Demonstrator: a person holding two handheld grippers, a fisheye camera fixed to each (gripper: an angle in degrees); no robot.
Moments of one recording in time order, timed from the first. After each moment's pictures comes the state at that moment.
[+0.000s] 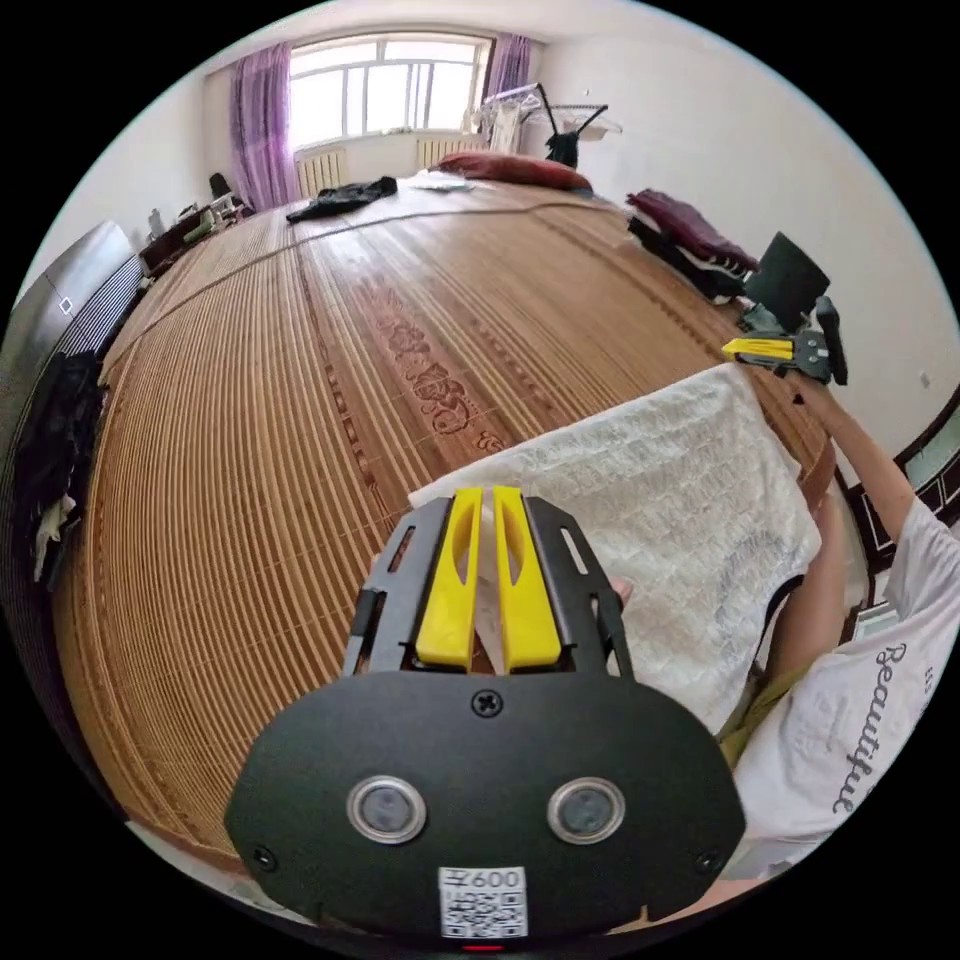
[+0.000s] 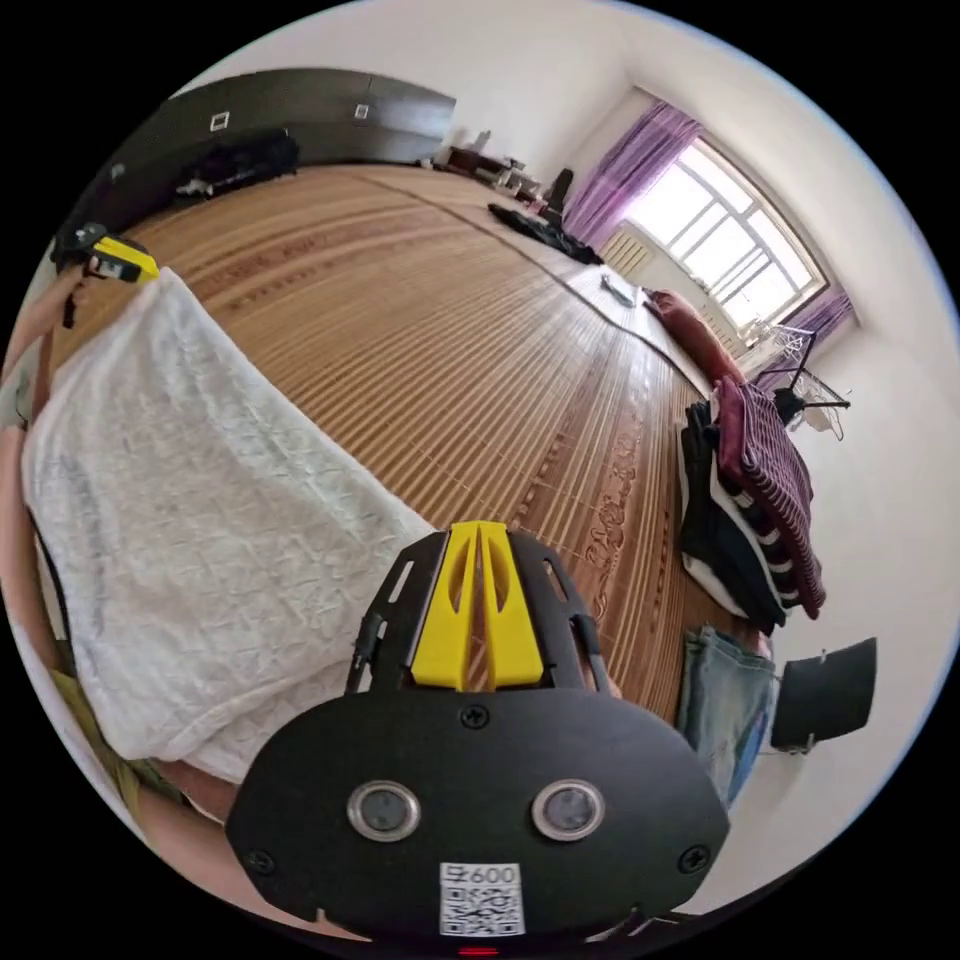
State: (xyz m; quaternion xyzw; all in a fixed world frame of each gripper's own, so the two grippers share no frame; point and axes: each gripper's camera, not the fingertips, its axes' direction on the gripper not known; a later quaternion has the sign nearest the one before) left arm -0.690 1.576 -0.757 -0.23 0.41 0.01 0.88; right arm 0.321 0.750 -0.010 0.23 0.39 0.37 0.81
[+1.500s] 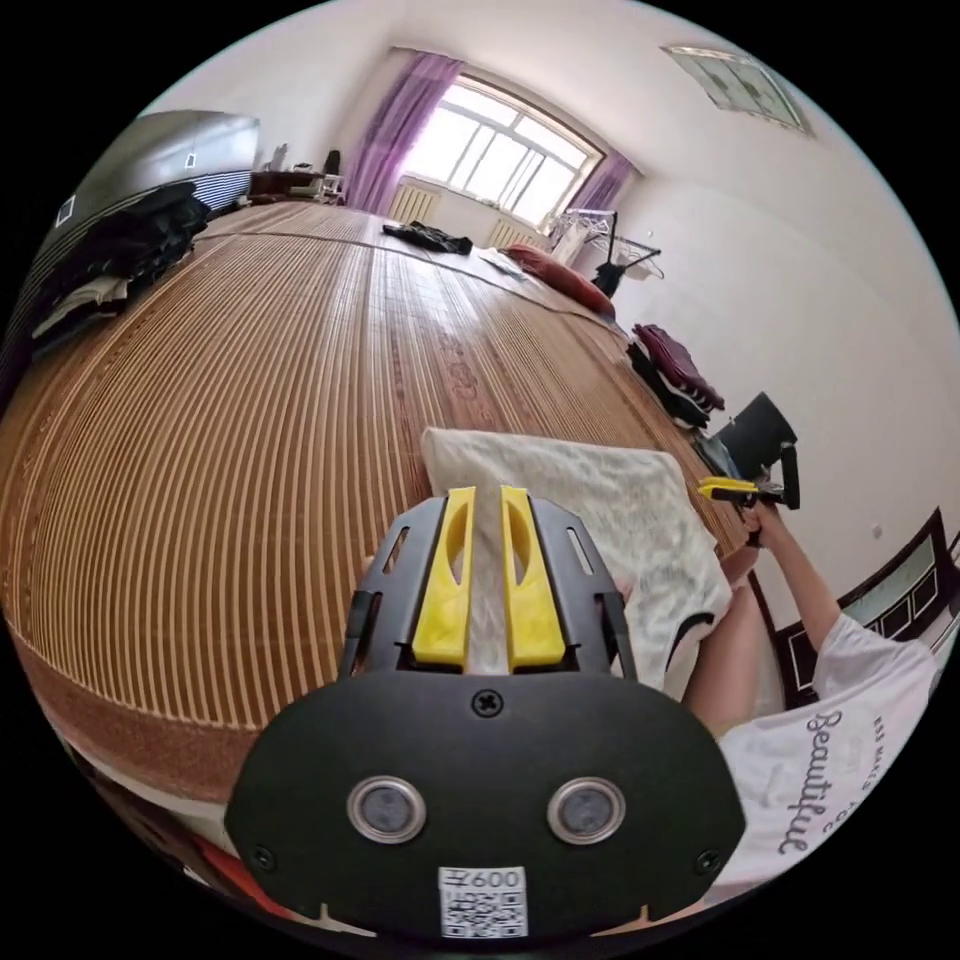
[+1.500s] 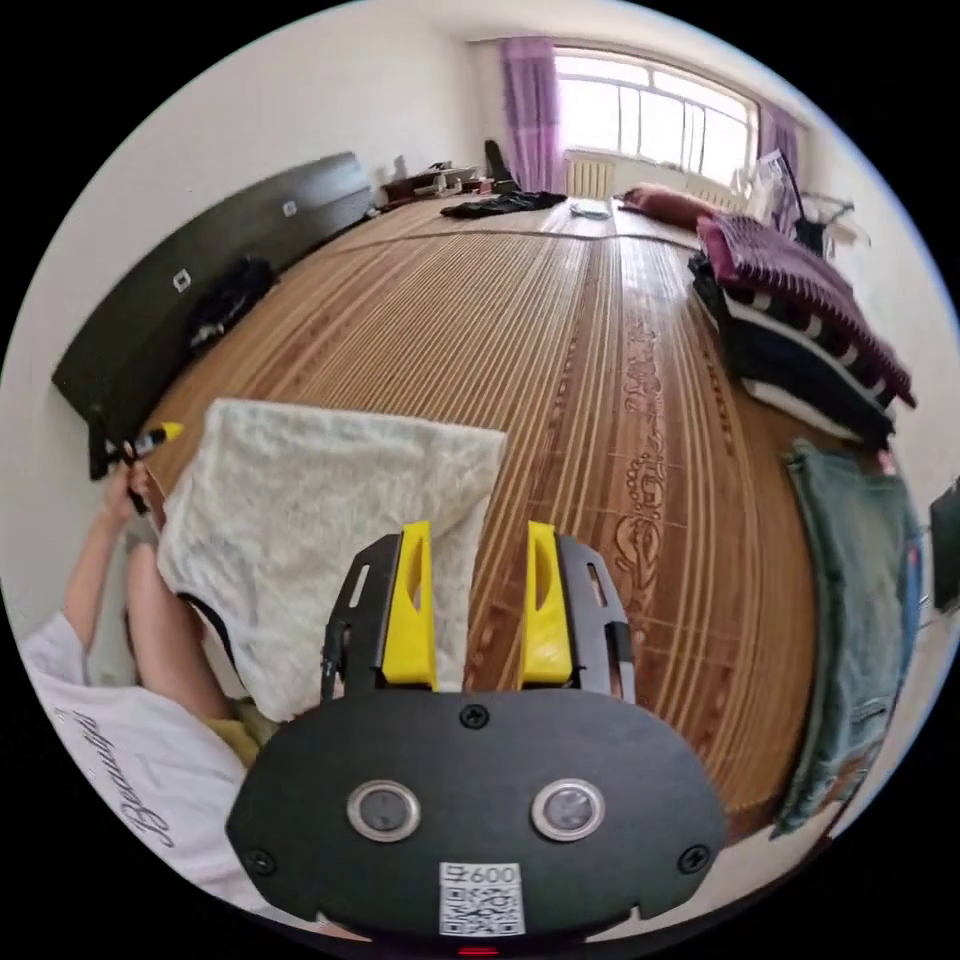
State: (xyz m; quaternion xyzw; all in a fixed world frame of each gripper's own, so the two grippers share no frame) left arm -0.976 1.546 -0.843 -0.23 0.43 -0.18 0.86; right arm 0.191 0.979 -0.256 0.36 0.15 0.52 0.76
